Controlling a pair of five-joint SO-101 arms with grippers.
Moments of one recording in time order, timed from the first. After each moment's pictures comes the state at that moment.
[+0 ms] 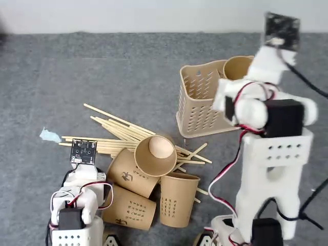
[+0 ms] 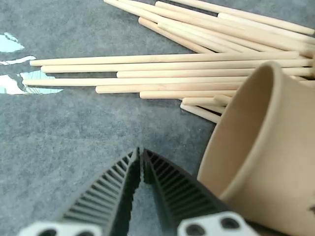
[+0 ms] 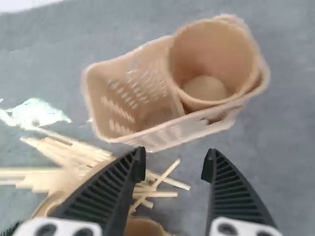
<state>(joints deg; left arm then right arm) -7.0 -103.2 97.1 72.0 1.9 -8.6 -18.9 -22.1 100.5 -15.7</state>
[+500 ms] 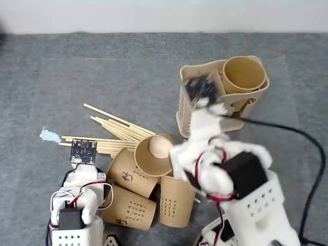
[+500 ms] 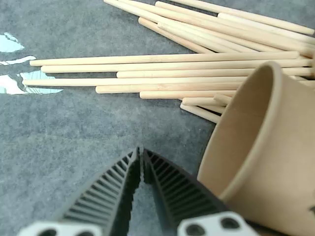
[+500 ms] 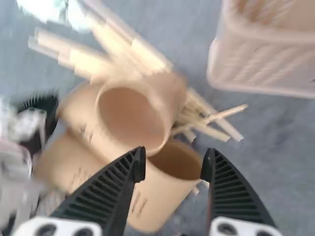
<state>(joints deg) -7.0 -103.2 97.1 72.0 1.9 -36.6 -43.1 12.4 100.0 -15.7</state>
